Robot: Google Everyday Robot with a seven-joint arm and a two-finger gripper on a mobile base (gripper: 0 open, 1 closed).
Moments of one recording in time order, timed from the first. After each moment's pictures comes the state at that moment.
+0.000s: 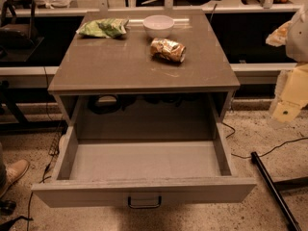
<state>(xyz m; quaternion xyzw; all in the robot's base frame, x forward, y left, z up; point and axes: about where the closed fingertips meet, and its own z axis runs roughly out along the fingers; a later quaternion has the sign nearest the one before) 0.438 -0.216 0.979 -0.60 0.78 -0.04 0.16</state>
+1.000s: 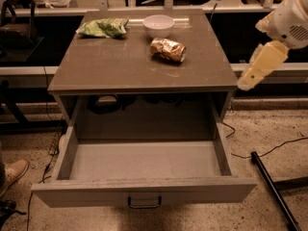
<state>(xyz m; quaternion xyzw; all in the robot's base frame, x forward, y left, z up) 0.539 -0.225 0.965 -0.53 0.80 0.01 0.26</state>
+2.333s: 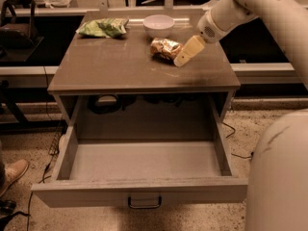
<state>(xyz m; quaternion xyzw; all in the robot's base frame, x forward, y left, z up) 0.742 -0.130 0.878 -0.47 0.82 0.09 0.31</state>
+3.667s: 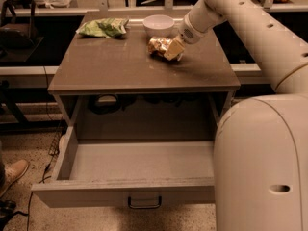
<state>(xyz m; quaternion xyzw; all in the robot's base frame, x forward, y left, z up) 0.784 -0.082 0.848 -0.48 0.82 0.08 0.30</state>
